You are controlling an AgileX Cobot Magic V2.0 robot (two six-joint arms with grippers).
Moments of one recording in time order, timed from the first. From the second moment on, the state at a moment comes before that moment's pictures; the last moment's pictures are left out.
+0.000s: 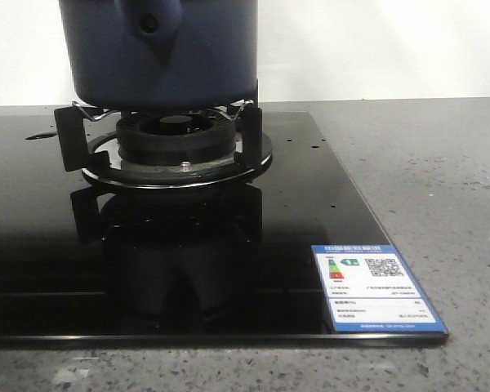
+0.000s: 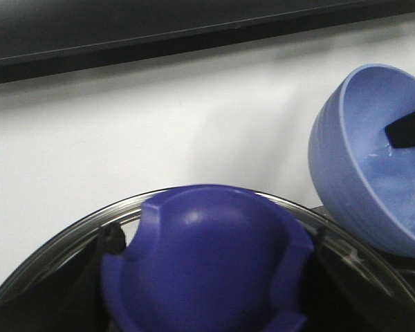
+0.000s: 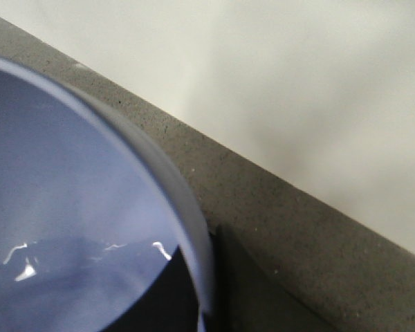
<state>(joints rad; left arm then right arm) 0.03 0.95 -1.11 -0.63 0.46 0.73 0.43 1.98 -2.22 0.36 0.80 -0.30</state>
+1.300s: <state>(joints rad) 0.03 0.95 -1.11 -0.66 0.46 0.73 0.55 1.64 -1.26 0.30 -0.51 -0.40</state>
